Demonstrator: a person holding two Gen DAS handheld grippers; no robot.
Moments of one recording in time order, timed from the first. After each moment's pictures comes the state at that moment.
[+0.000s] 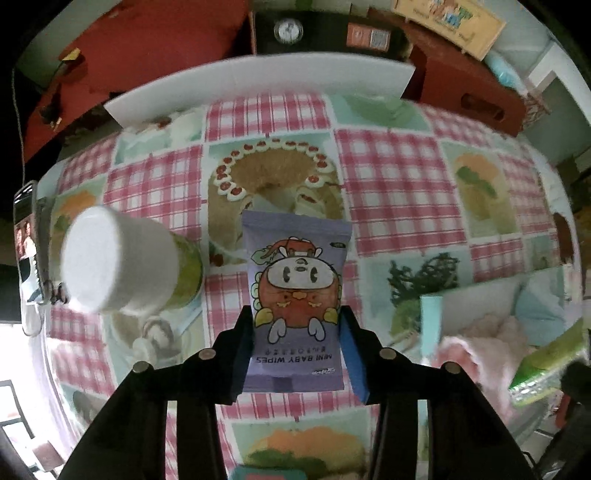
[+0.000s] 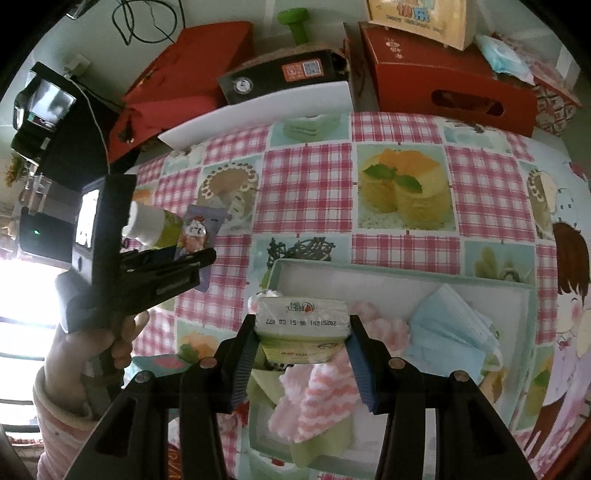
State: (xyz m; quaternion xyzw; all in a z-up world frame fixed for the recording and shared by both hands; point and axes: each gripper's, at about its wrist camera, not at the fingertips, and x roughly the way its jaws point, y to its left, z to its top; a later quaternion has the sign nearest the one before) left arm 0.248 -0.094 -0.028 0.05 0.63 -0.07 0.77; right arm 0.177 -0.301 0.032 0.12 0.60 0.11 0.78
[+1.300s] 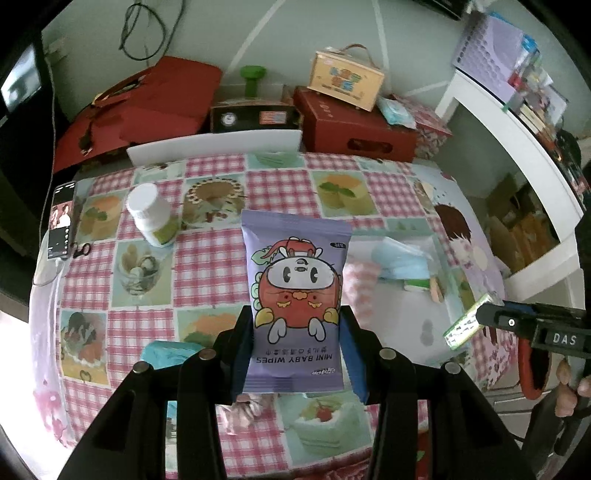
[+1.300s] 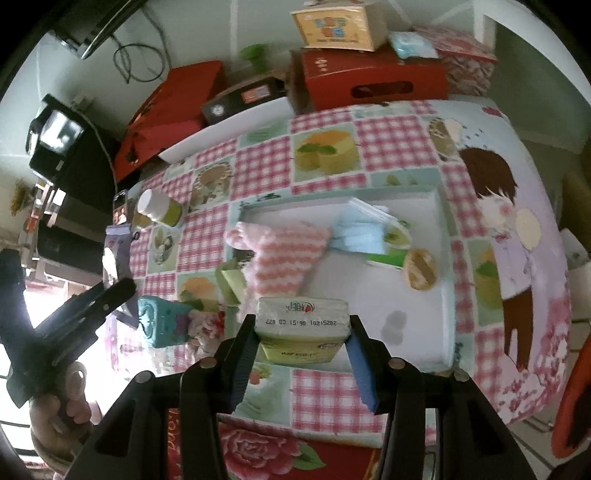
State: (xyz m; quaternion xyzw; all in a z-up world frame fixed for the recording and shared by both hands) left arm 0.064 -0.149 0.103 0.01 0.52 -0.14 0.84; right arm 0.023 -0.383 0.069 0.17 0.56 0.06 0.80
